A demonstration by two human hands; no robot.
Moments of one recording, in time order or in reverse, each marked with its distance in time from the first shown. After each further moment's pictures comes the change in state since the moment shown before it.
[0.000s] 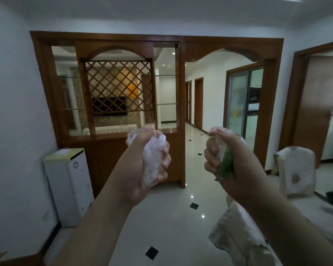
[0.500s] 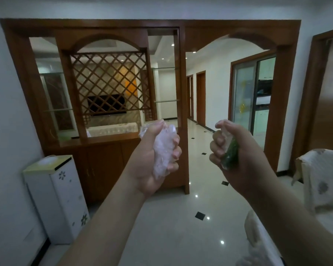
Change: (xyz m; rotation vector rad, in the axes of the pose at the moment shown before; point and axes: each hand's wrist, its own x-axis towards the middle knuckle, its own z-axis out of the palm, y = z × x) left_hand 0.249 -0.078 -0.065 -0.122 -0.007 -0.091; right_hand 0.216 0.062 -0.130 0.015 0.244 0.037
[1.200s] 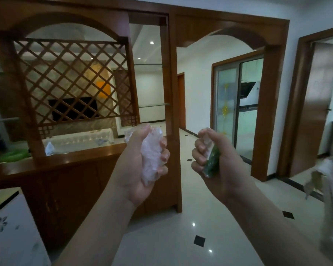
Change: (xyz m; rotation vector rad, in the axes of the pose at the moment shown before) left_hand 0.285 0.023 -0.234 -0.046 0.057 -0.019; right_hand 0.323 0.165 0.030 0.069 0.074 -0.025
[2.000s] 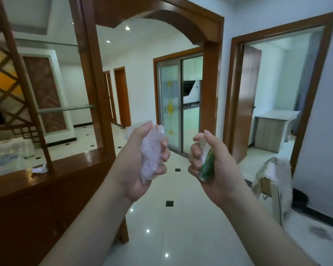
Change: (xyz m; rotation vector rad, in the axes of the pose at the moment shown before) left_hand 0.382 -0.176 0.091 0.008 -0.340 -0.230; right_hand 0.264 -0.065 -0.259 -0.145 0.299 -0.153
